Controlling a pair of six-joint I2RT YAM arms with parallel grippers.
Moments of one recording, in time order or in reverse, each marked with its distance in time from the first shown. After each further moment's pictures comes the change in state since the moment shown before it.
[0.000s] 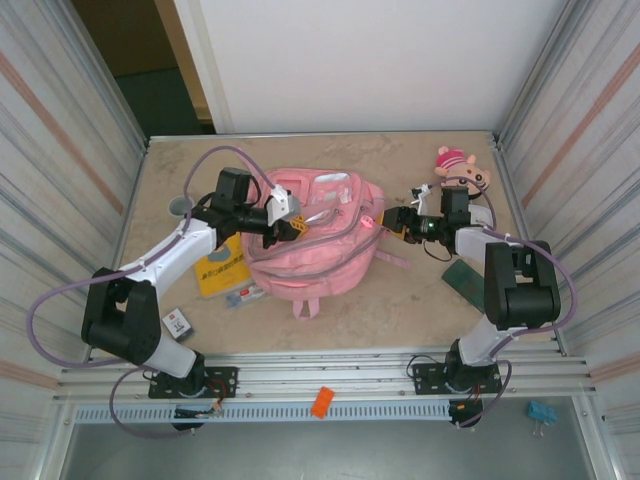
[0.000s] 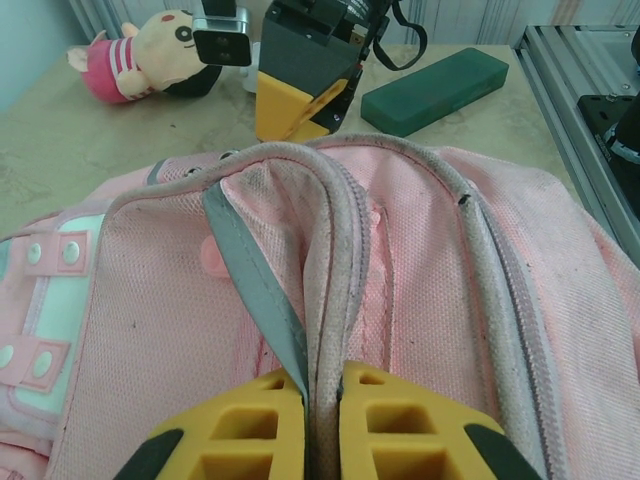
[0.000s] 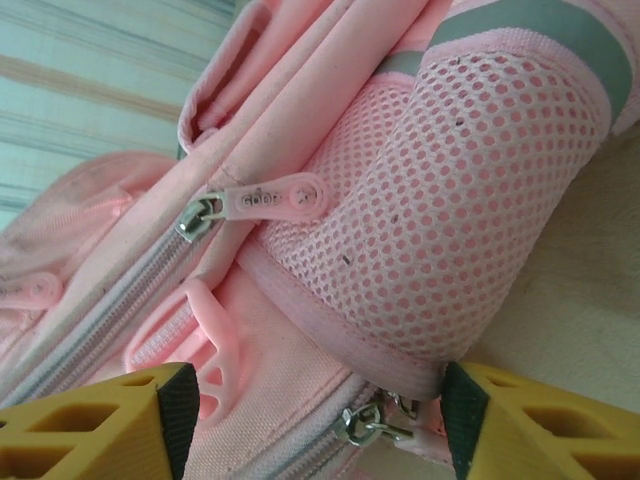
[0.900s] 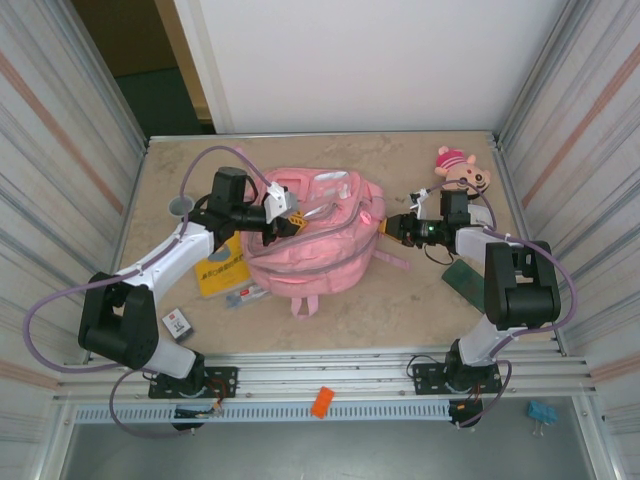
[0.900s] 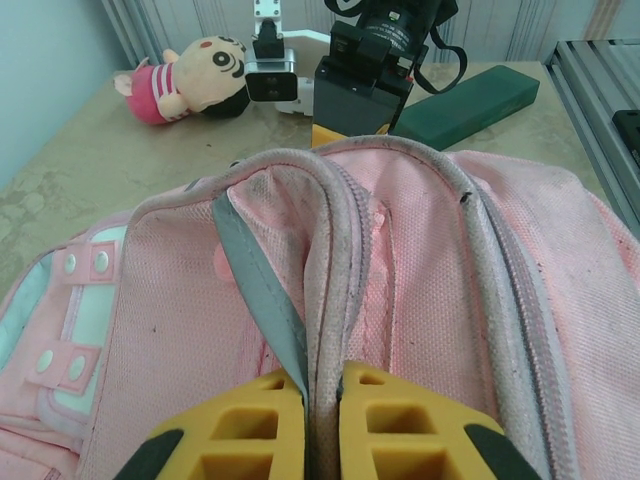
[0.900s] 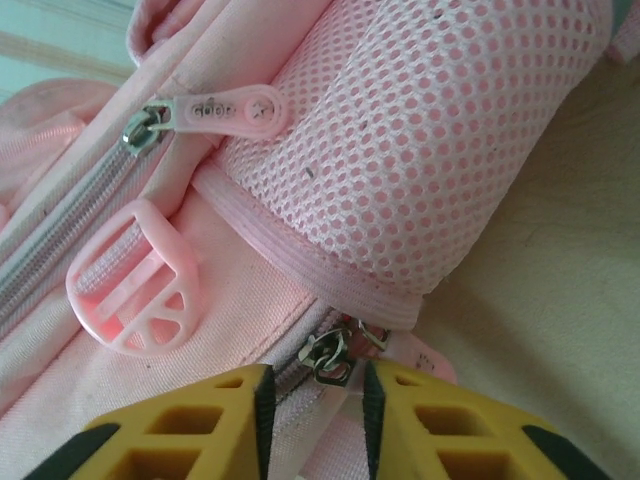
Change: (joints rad) left arm 0.007 -0.026 -0.034 0.108 -0.021 -0.053; right arm -0.002 -0.001 0.000 -0.086 -0.021 -0.056
